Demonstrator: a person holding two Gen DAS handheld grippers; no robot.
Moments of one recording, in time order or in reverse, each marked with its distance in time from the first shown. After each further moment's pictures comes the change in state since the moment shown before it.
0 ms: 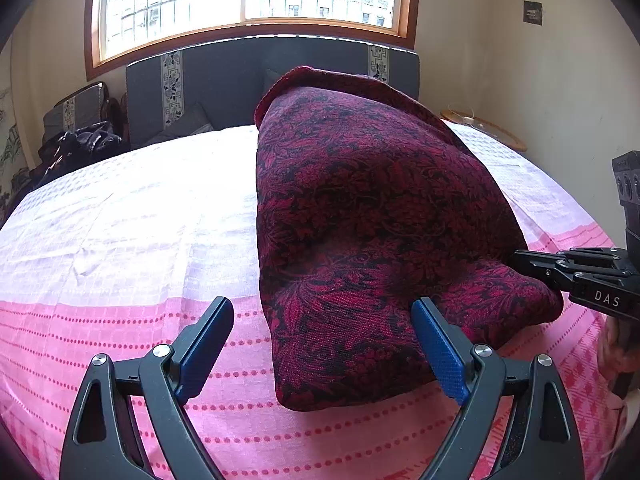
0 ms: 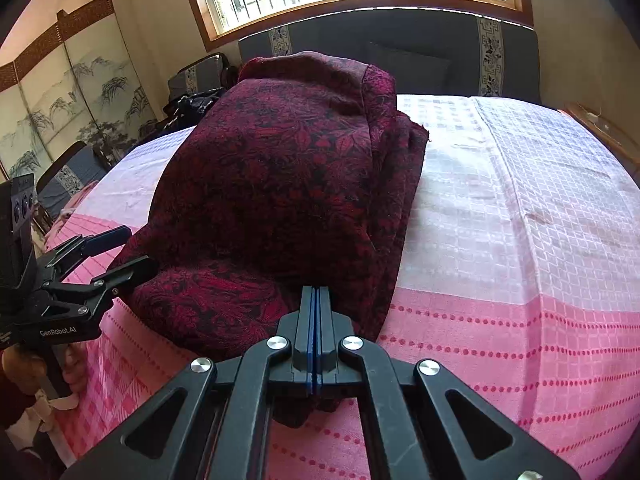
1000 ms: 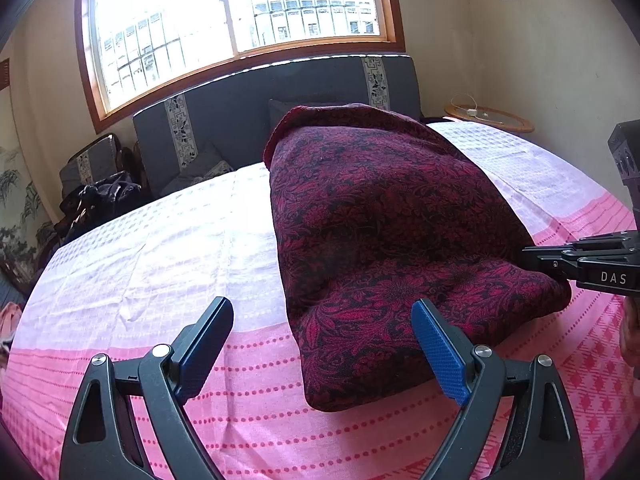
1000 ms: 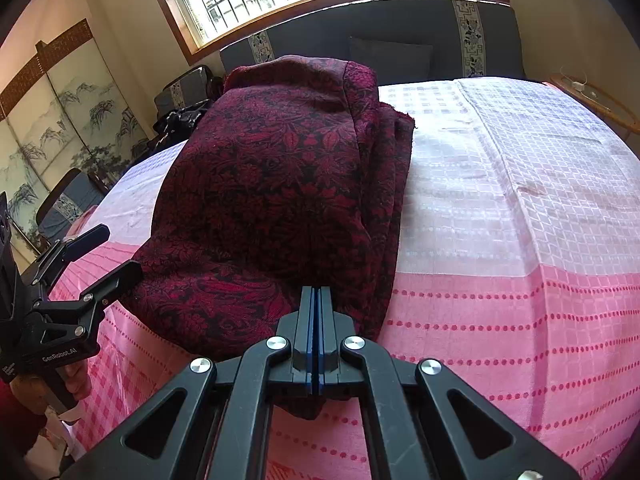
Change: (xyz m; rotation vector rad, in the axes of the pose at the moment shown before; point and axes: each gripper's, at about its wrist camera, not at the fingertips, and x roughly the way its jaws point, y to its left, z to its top) left arm -0.031 -0.014 0.009 0.153 -0.067 0.116; right arm -0.002 0.000 -0.005 0.101 -0.002 0.009
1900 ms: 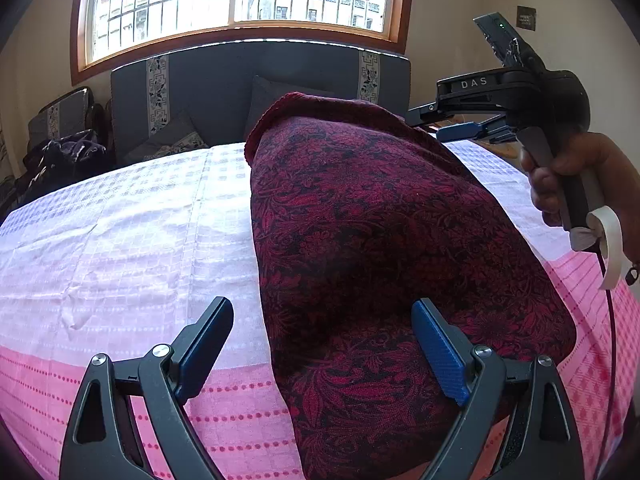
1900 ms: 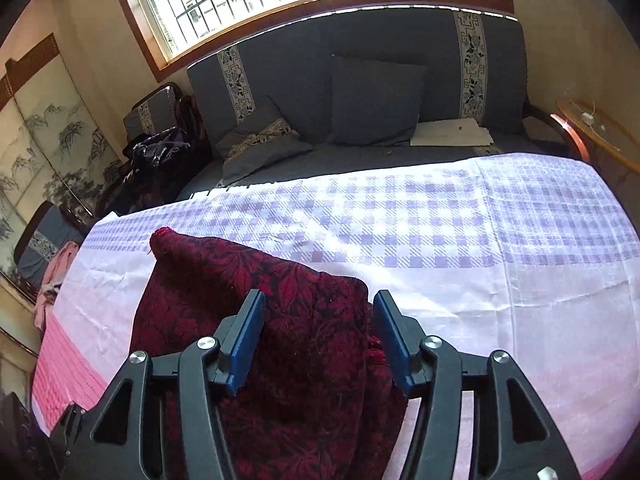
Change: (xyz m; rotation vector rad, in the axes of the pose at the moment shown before) left arm 0.052 0.029 0.025 -0.142 0.054 -0.183; right arm 0.082 -0.024 0.210 0.077 0.022 -0.024
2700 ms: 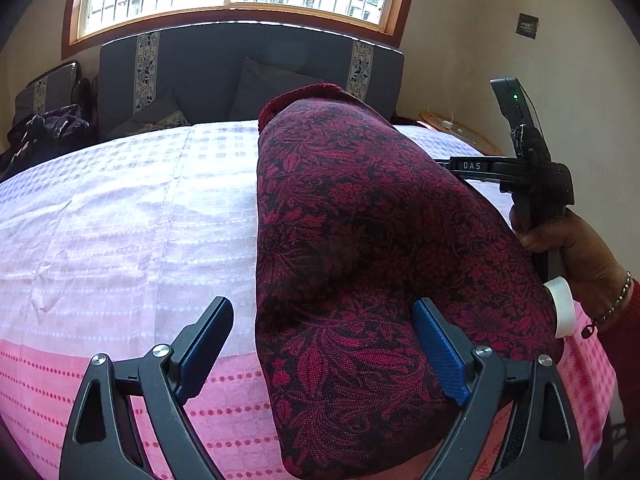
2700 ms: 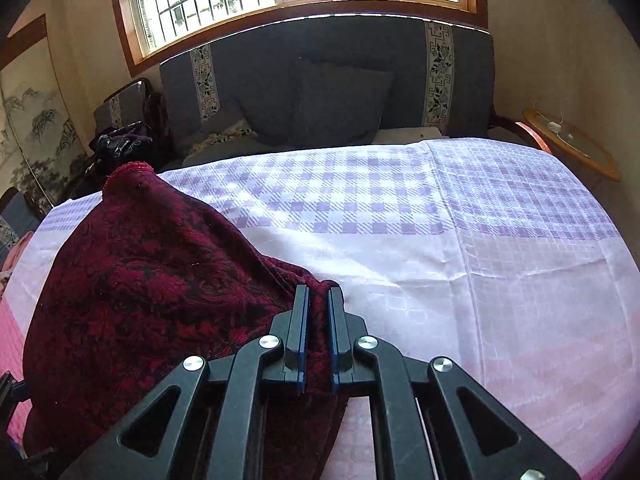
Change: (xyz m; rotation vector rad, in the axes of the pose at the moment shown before) left arm 0.011 0.004 0.000 -0.057 0.050 -0.084; right arm 0.015 -0.034 -0.055 -0.091 -0.086 -0.200
